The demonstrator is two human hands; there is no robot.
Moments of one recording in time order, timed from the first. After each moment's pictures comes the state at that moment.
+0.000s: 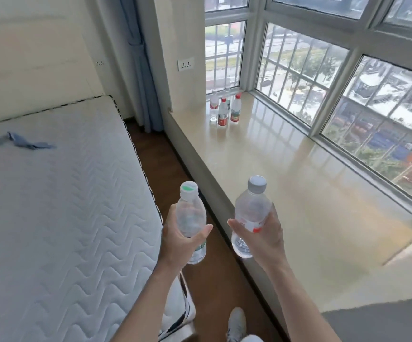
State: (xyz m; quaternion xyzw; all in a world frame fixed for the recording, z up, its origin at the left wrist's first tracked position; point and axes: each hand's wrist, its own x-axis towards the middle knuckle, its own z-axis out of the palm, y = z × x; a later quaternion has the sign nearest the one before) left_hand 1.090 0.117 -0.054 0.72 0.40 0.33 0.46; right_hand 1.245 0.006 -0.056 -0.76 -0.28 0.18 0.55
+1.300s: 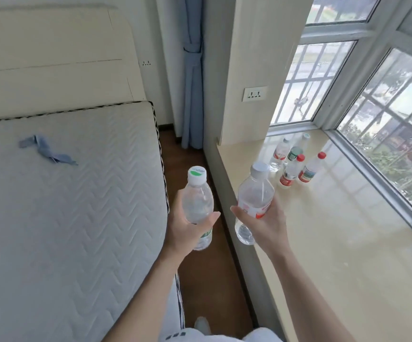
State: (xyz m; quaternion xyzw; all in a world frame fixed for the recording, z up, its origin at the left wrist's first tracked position) left_hand 1.239 0.606 -0.046 0.64 0.46 0.40 0.46; right_hand 1.416 0.539 -0.051 -0.69 -0.38 0.28 0.56
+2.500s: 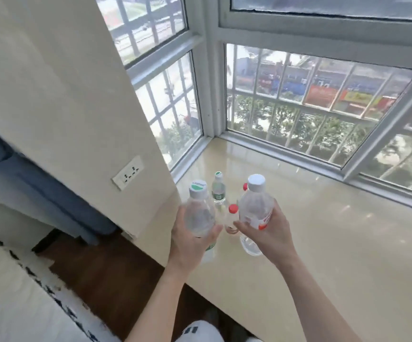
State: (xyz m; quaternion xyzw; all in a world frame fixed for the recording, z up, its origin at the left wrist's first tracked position) left_hand 1.604 0.876 -0.052 0.78 0.21 0.17 0.56; right_hand 1.688 0.704 -0.066 -0.77 -0.08 0.11 0.62
